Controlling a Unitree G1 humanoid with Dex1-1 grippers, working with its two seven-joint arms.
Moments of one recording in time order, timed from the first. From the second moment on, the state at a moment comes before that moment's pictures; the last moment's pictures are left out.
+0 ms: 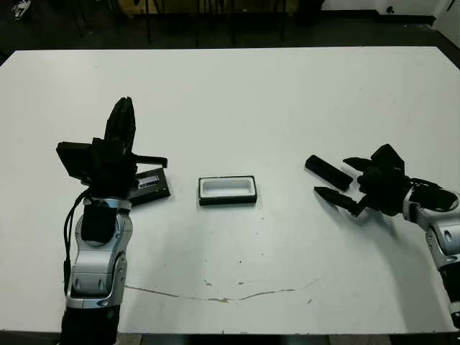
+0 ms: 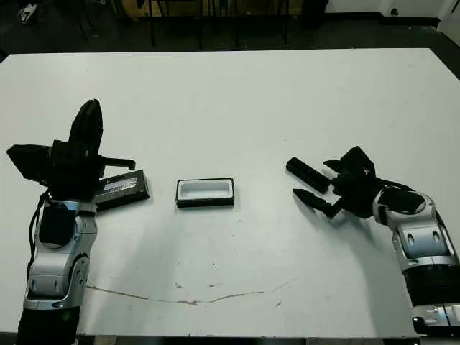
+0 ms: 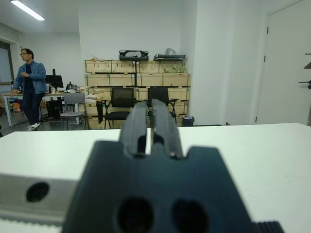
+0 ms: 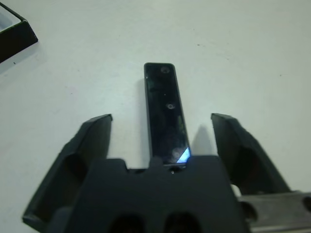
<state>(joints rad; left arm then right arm) -0.09 0.13 0.06 -0.25 -0.08 -0.09 -0.05 -0.30 -0.64 0.04 0.28 0.14 0.30 0.80</state>
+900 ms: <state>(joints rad) -0.09 0.13 0.06 -0.25 -0.08 -0.10 -0.05 -0.46 -0.71 0.19 0.29 0.15 0.56 0.99</state>
